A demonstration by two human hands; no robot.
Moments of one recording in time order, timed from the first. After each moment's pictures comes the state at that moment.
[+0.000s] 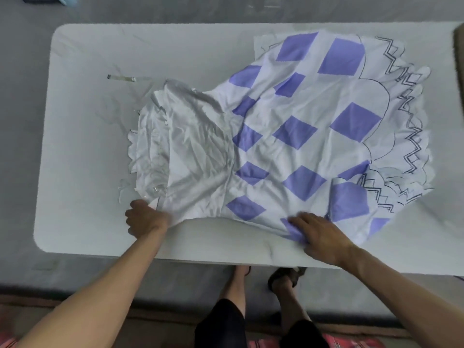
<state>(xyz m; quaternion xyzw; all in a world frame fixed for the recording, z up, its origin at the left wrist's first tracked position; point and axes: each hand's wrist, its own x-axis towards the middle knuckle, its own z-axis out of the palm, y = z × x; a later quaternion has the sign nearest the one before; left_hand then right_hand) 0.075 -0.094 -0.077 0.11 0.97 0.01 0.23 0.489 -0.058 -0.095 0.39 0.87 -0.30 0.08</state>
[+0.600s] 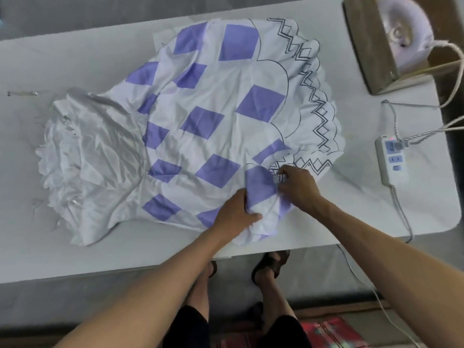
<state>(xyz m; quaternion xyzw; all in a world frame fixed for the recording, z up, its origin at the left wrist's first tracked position) 0.423 -0.051 -0.088 0.54 0.64 0.05 0.54 0.604 0.017 -0.079 0.70 0.60 -0.39 0.01</state>
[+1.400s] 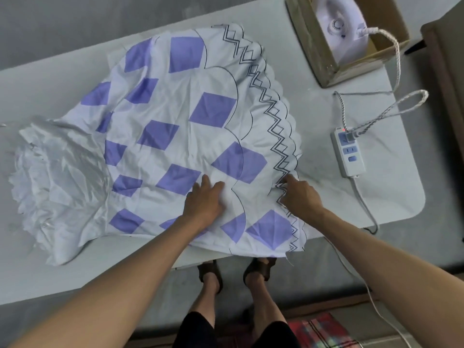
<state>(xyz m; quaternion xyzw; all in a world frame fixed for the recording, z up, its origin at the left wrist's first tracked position) 0.479 -0.013 -0.088 0.67 0.63 -0.21 0.32 0.725 -0.014 -0.091 0.73 0.58 -0.36 0.11</state>
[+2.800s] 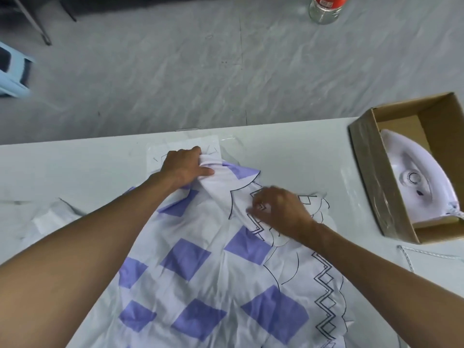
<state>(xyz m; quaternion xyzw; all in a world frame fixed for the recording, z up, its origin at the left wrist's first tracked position) 0.344 0.389 -0.077 0.65 0.70 -0.13 0.26 0.605 0.315 -0.100 0.50 0.79 -0.34 -0.10</state>
